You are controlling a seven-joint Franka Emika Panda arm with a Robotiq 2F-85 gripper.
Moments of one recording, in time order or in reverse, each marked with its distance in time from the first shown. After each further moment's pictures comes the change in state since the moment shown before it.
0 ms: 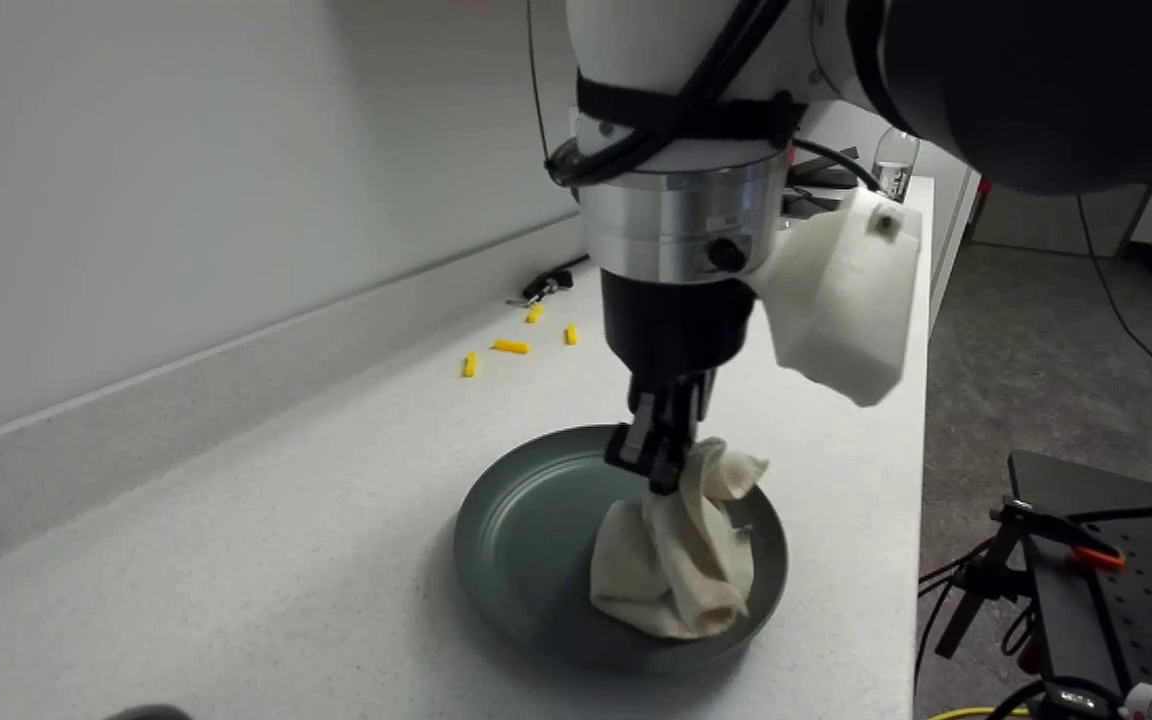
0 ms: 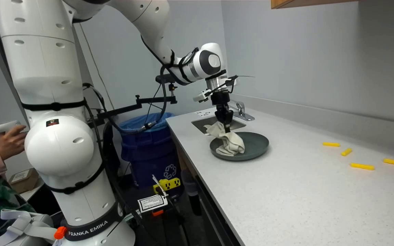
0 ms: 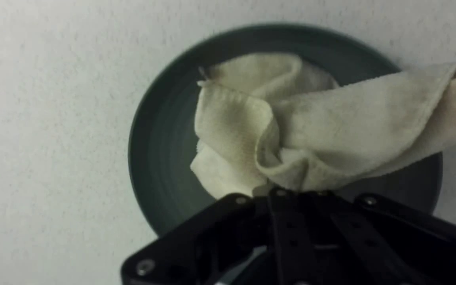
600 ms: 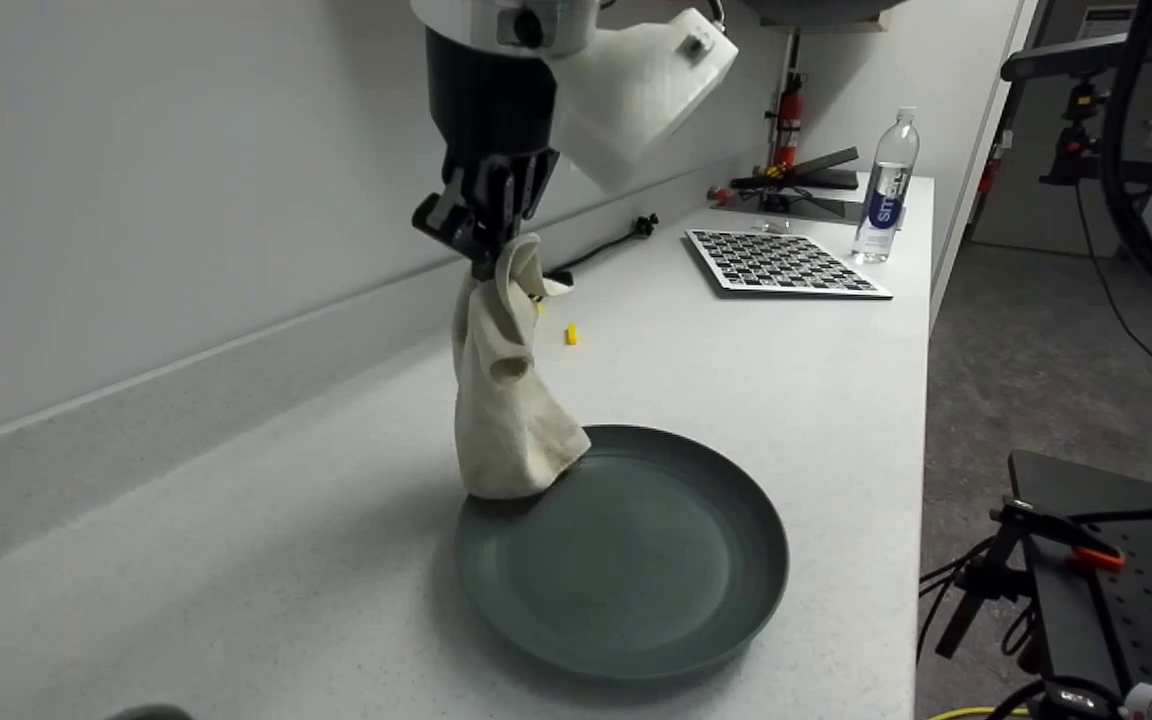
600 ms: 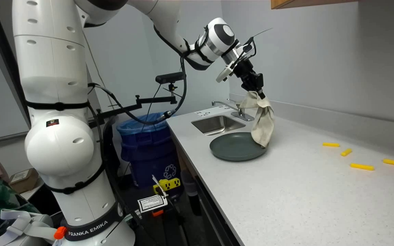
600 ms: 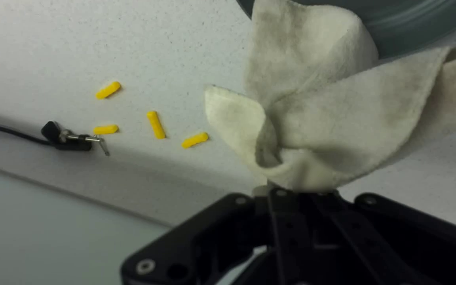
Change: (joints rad) arm -0.003 0.080 -0.057 0.312 -0.342 0.009 0.077
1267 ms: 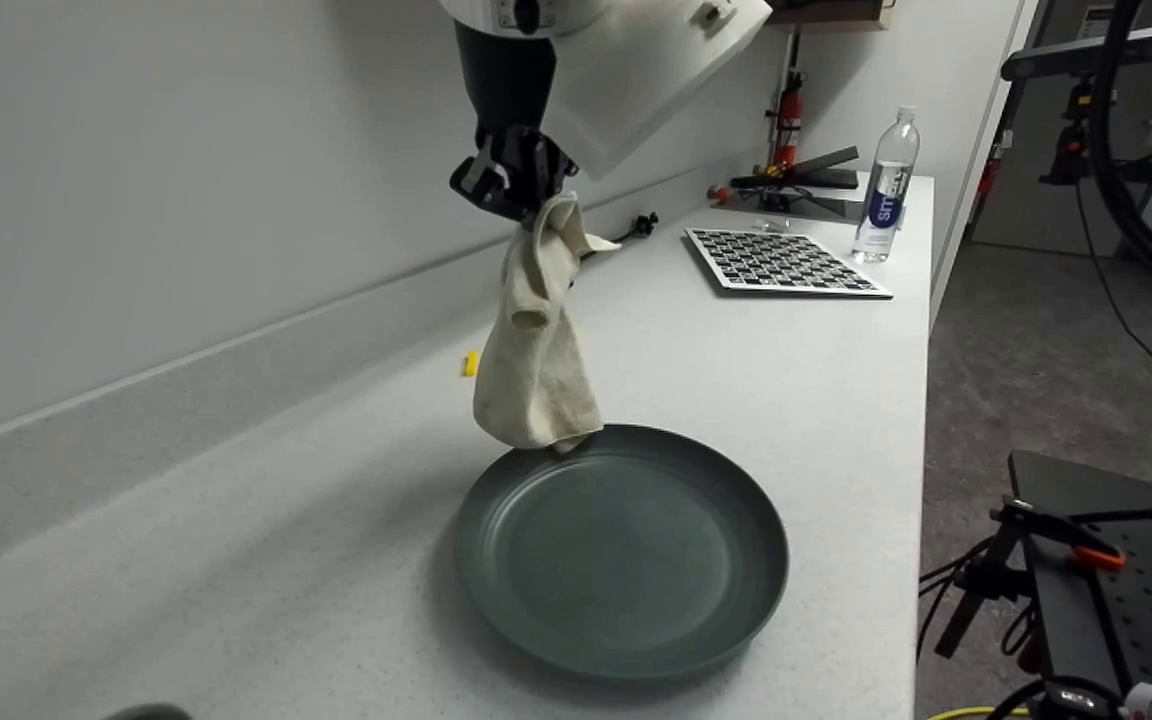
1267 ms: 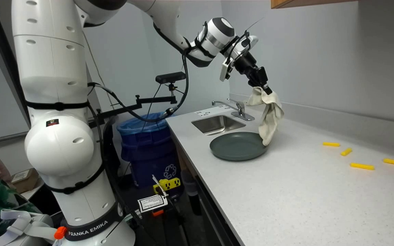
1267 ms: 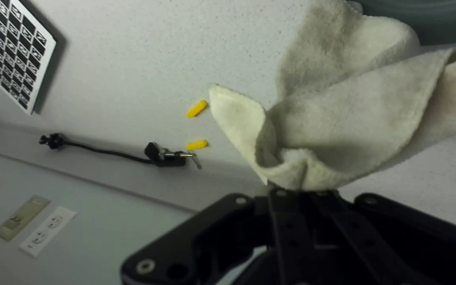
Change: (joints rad) arm 0.002 -0.001 0.007 0.047 -0.141 -0.220 0.234
